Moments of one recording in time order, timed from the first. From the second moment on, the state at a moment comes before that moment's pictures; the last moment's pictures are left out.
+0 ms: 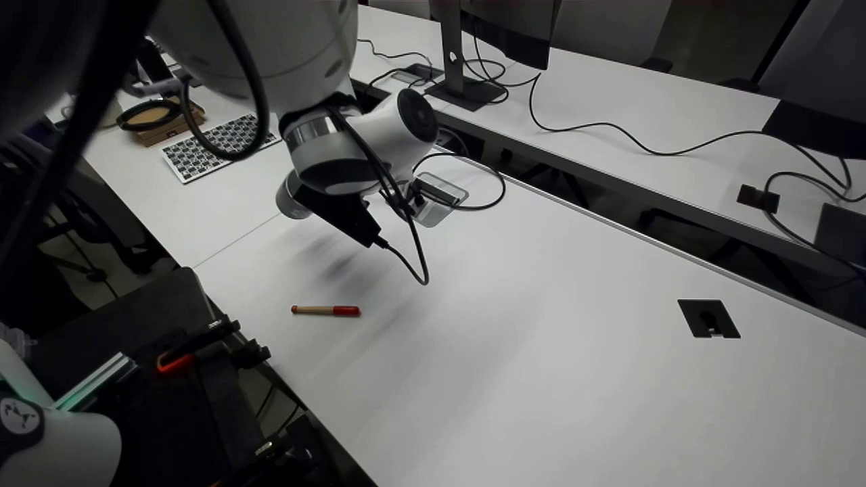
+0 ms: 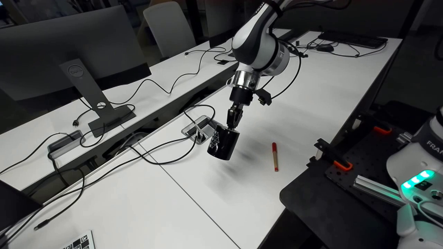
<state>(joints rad) -0.72 0.95 0.87 -2.23 0.12 2.61 -0.72</state>
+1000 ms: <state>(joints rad) -0.60 1.02 0.73 -2.10 0.21 2.63 -0.72</state>
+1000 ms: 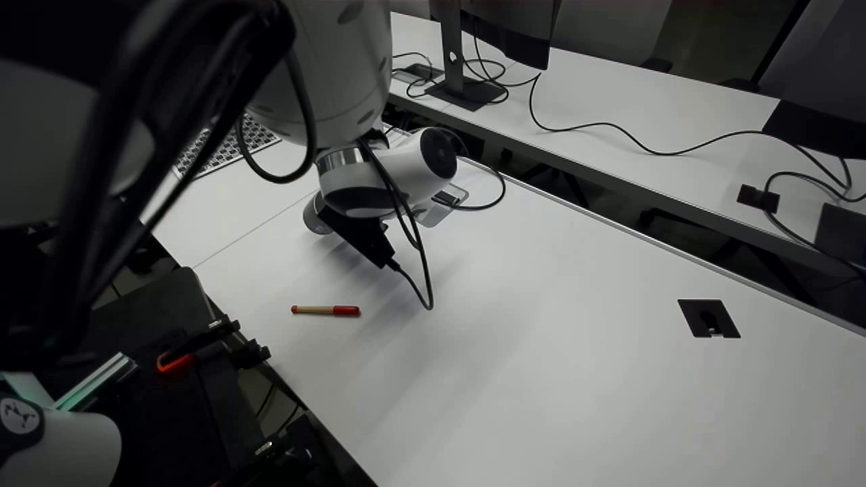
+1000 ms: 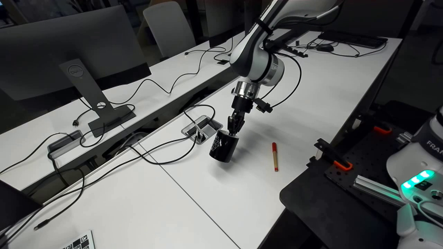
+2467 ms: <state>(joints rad) -0.52 1.10 0.66 -1.97 0.28 2.48 -0.75</state>
